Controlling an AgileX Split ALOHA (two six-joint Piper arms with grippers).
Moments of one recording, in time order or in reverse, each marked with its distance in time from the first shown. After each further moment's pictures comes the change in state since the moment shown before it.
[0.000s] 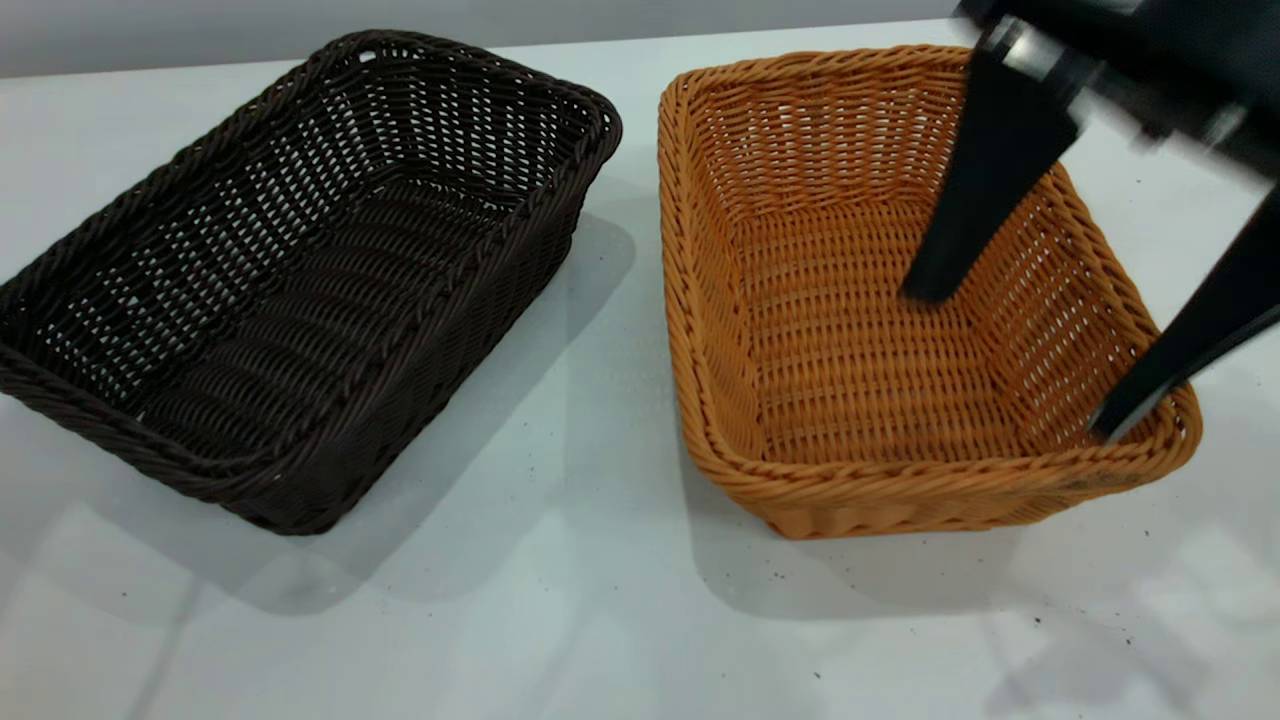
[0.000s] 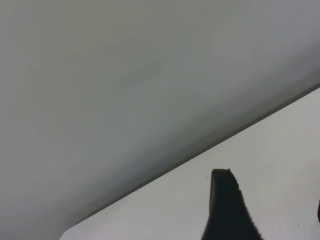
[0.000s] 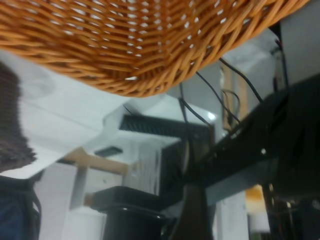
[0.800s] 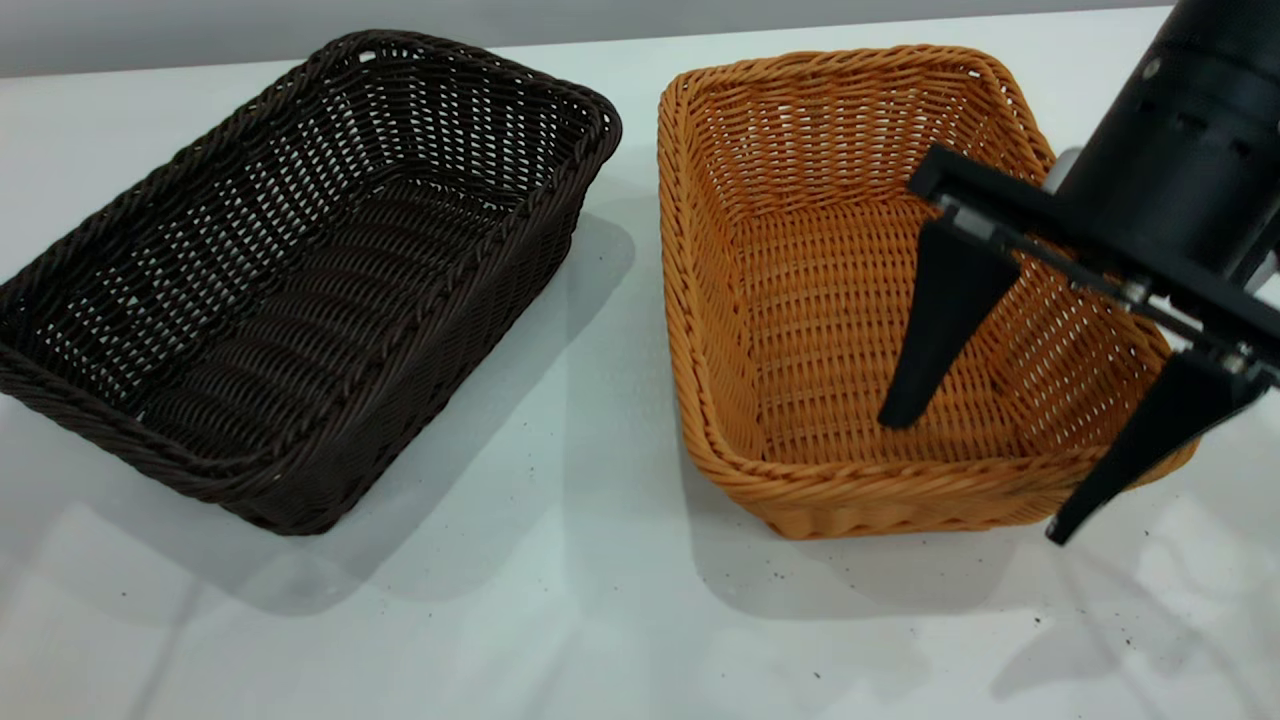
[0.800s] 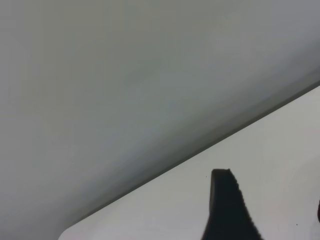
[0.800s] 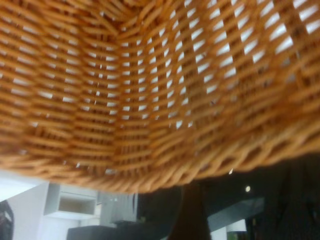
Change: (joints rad) left arm 0.000 0.000 0.000 0.000 0.003 0.001; right arm -0.001 0.188 0.000 -0.010 -0.097 -0.168
